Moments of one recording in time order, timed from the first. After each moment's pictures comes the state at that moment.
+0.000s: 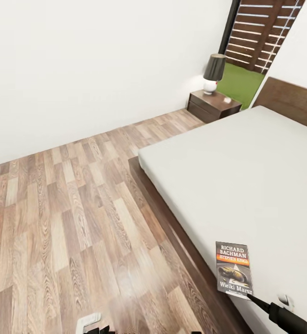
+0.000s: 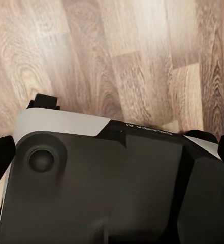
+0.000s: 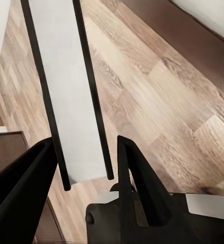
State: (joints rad) left arm -0.45 0.05 0.25 -0.02 0.08 -0.14 -0.31; right arm -0.47 -0.49 -0.02 -0.09 -0.59 0.06 1.22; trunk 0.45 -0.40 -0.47
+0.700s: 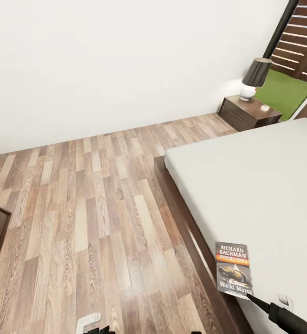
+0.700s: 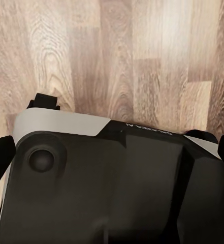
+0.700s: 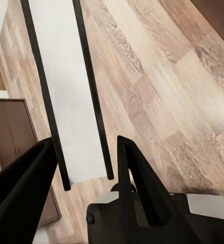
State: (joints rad) left arm -0.45 0.05 0.25 -0.02 0.08 -0.14 -0.31; right arm -0.47 -0.49 -0.02 -0.09 -0.59 0.06 1.22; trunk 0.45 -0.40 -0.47
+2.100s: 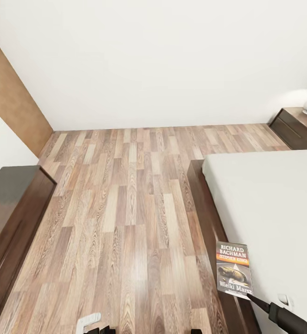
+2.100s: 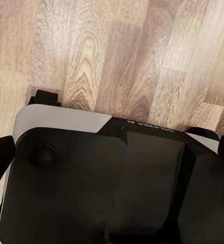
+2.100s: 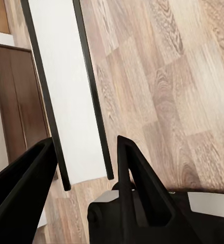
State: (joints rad) left arm -0.45 0.05 0.25 -0.02 0.08 -0.14 -0.31; right arm -0.47 -0.49 -0.02 -0.09 -0.60 0.06 1.23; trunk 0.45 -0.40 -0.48
